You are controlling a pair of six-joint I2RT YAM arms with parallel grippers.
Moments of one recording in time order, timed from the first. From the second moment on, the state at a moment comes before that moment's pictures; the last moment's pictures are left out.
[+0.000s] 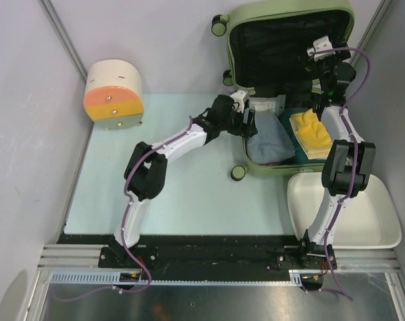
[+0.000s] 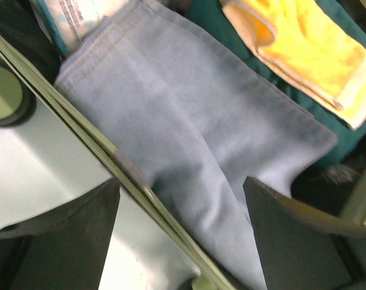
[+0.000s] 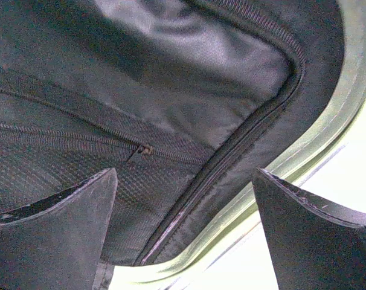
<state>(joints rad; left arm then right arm) -0.69 2.24 1.90 -0.16 0.22 -0.30 -0.12 2.01 1.71 0.66 -0.18 -0.58</state>
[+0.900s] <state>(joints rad) -0.76 1.80 1.40 -0.13 0.26 -0.30 -0.13 1.88 1.62 0.57 -0.28 -0.56</state>
